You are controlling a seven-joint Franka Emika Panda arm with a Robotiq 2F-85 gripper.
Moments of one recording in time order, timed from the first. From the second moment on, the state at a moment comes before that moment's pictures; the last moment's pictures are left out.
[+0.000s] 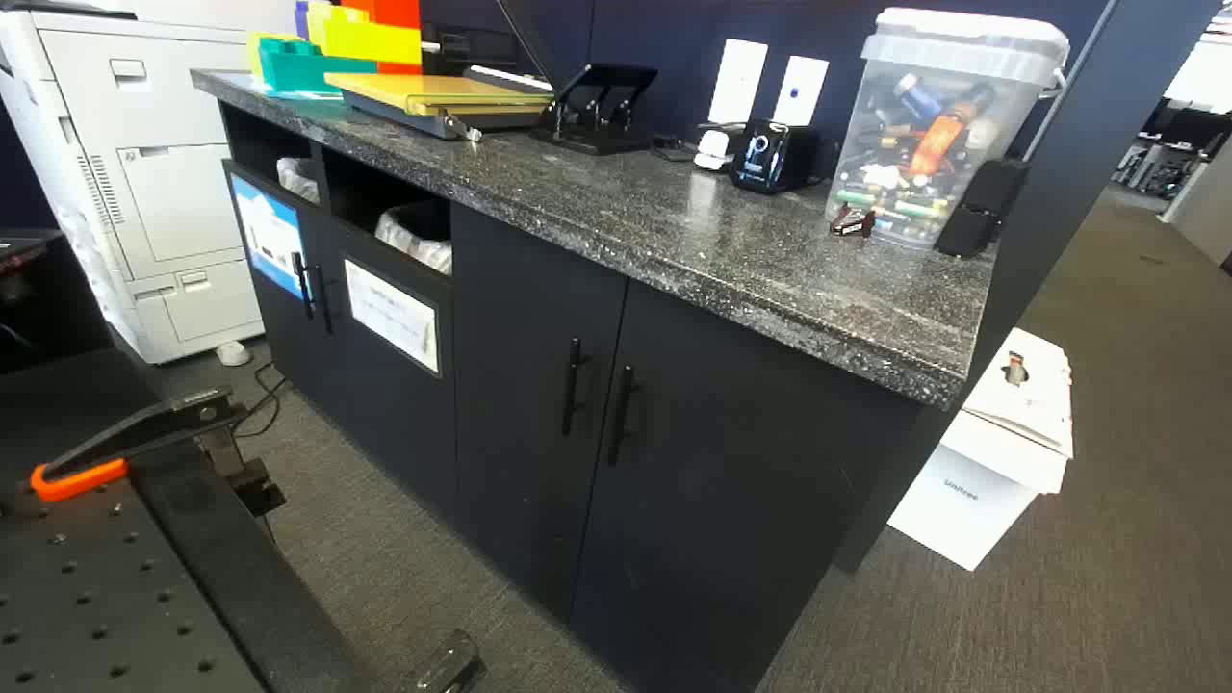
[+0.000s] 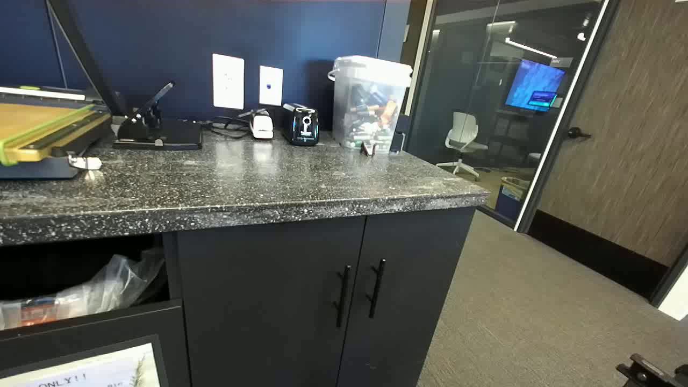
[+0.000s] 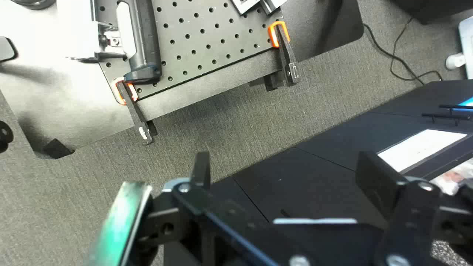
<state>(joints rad) -0.04 -0.40 -0.16 -2.49 0.19 1.91 0.02</state>
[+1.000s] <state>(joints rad) 0.07 0.05 0.10 -2.43 0.15 2.48 0.47</state>
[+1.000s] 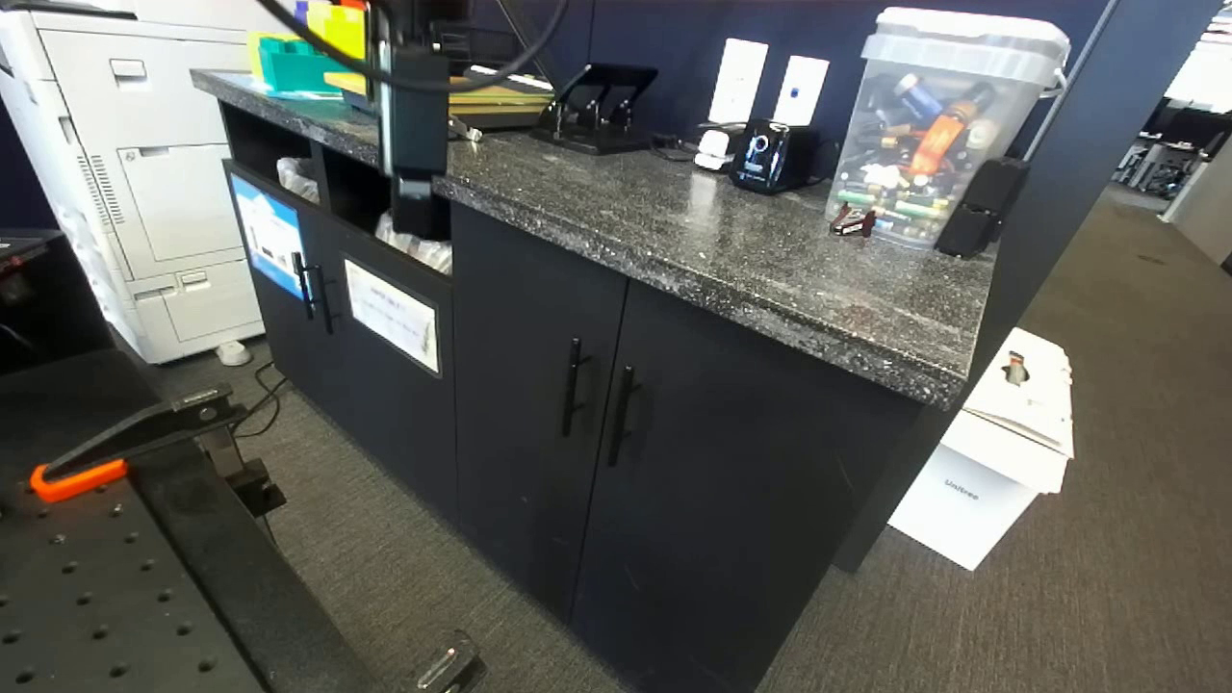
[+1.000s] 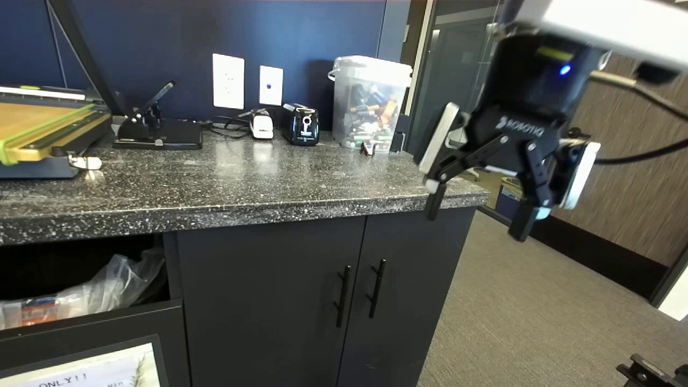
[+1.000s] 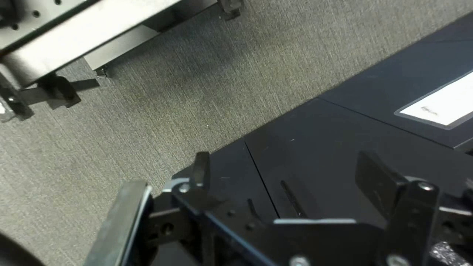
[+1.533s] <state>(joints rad) 0.23 0.54 -0.03 -2.23 -0.02 2.75 0.81</state>
